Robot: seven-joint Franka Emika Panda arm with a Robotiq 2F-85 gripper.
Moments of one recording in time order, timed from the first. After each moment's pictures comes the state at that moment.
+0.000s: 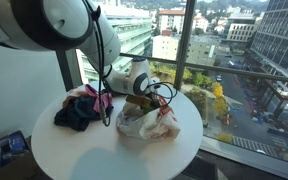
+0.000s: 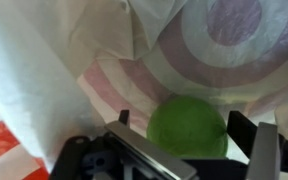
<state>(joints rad) -0.06 0.79 -0.16 -1.67 0.00 2.71 0.04</state>
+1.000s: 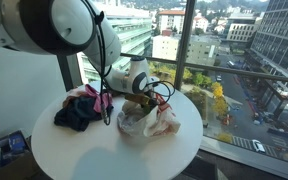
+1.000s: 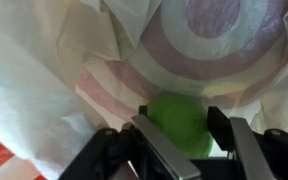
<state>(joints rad) -0.08 0.82 -0.10 -1.63 0.00 2.73 0.03</state>
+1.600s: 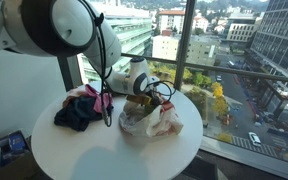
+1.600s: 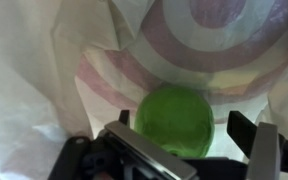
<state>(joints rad) -0.06 0.84 -0.13 -1.62 -0.02 2.78 0.04</state>
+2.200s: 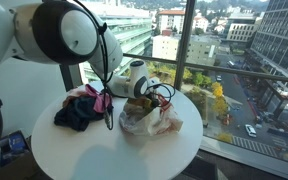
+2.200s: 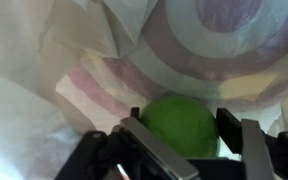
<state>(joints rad) -0.06 0.89 -0.14 -1.57 -0.03 2.81 0.03</state>
